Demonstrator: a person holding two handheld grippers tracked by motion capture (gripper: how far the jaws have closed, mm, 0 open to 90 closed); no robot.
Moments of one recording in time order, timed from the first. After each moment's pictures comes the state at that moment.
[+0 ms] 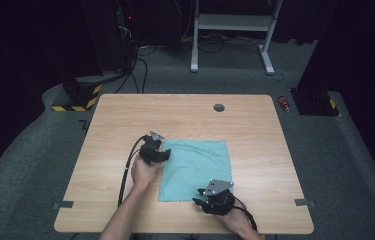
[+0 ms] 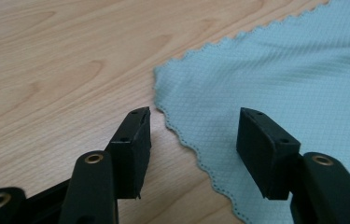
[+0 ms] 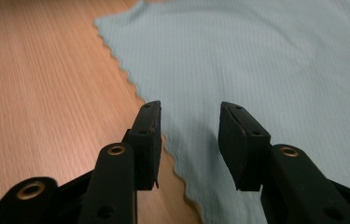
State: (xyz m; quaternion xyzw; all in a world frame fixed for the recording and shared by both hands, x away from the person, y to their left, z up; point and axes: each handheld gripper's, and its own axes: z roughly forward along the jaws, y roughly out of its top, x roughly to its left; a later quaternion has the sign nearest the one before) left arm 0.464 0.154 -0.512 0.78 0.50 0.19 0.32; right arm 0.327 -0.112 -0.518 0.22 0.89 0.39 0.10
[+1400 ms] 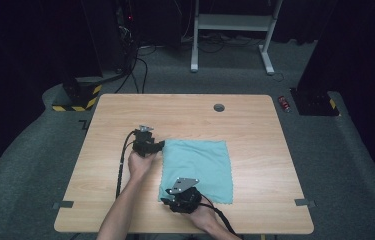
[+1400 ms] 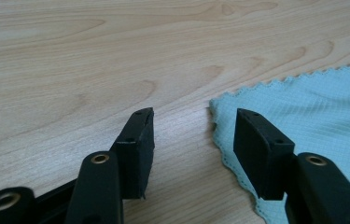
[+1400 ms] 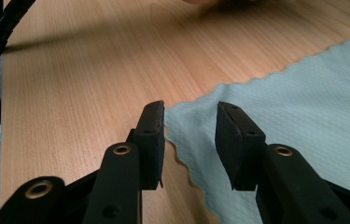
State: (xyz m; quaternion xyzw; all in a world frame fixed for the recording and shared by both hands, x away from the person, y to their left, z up) left arm 0.489 0.180 -0.519 0.74 0.54 0.17 0.36; right arm 0.330 -0.019 -0.523 0.19 0.89 0.42 0.06
